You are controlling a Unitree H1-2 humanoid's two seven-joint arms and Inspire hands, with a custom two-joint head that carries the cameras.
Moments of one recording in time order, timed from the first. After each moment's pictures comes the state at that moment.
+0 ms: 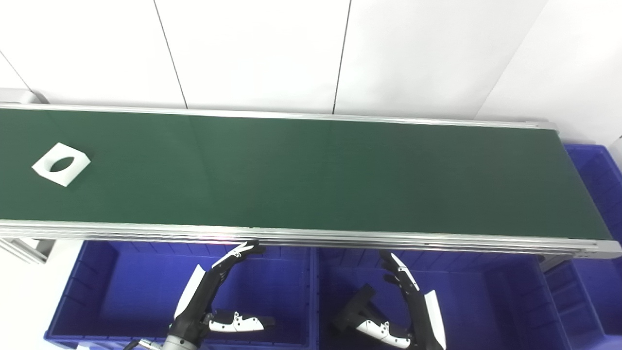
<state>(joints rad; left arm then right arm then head) 0.26 0.26 -0.40 0.12 0.14 -0.44 0.15 0.33 -0.12 0.30 0.13 -0.34 -0.41 -0.31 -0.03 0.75</state>
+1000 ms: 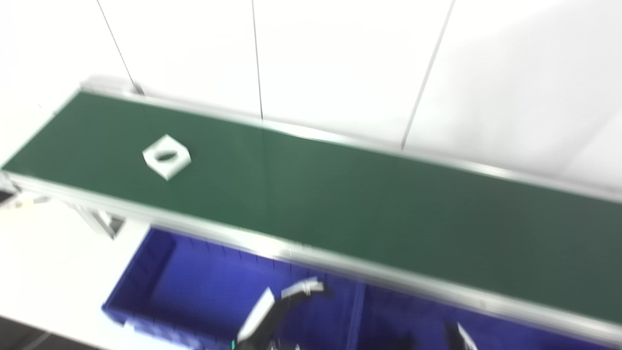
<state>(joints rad) 0.23 0.24 -0.57 0.20 0.23 -0.44 0.37 0.34 -0.24 0.34 0.18 -0.22 -0.41 -0.33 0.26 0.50</state>
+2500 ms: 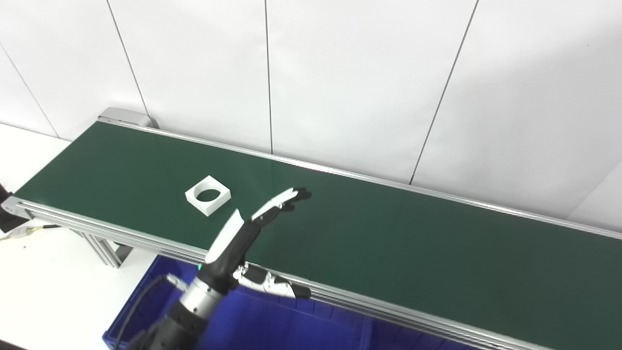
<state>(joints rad) 0.05 0.38 -0.15 -0.19 0.23 -0.35 0.05 0.29 -0.25 0.39 0.21 -0.23 -0.41 -0.38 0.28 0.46</state>
